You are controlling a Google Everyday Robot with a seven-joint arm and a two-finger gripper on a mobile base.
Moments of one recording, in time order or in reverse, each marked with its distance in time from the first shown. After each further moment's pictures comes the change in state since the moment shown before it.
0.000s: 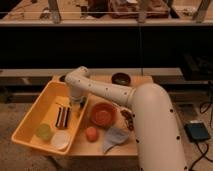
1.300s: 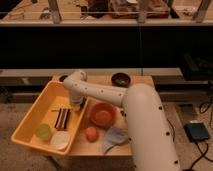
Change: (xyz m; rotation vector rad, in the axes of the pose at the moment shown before) arm 0.014 -0.008 0.030 0.004 0.075 0.036
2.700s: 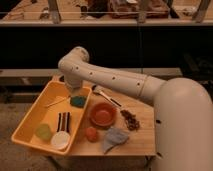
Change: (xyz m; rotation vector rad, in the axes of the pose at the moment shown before) arm -0.024 0.018 -0.176 0.176 -0.002 -0.227
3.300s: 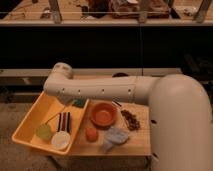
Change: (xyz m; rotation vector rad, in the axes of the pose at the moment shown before) arm -0.042 0.027 0.020 0.054 0.159 -0.251
